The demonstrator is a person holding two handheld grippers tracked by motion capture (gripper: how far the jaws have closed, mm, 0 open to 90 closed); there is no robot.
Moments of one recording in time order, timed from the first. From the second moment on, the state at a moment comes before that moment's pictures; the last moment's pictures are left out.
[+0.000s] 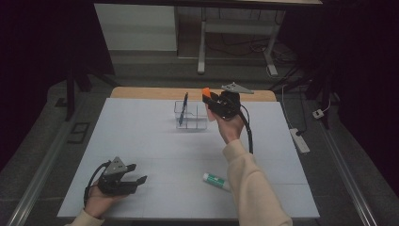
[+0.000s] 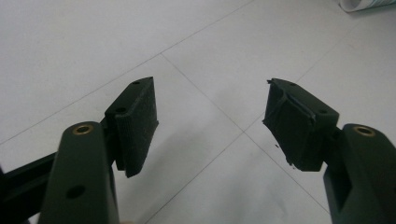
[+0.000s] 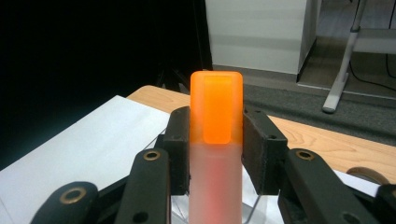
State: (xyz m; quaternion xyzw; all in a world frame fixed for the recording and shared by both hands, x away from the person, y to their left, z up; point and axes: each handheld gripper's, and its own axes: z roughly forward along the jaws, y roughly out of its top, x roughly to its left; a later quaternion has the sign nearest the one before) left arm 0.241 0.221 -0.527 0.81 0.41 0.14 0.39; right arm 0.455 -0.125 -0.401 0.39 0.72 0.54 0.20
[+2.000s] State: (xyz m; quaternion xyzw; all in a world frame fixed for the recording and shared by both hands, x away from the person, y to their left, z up) left arm 0.238 0.227 -0.530 0.81 0.41 0.14 0.39; right arm 0.512 -0.063 -0.429 0.40 0.70 0.56 0.19
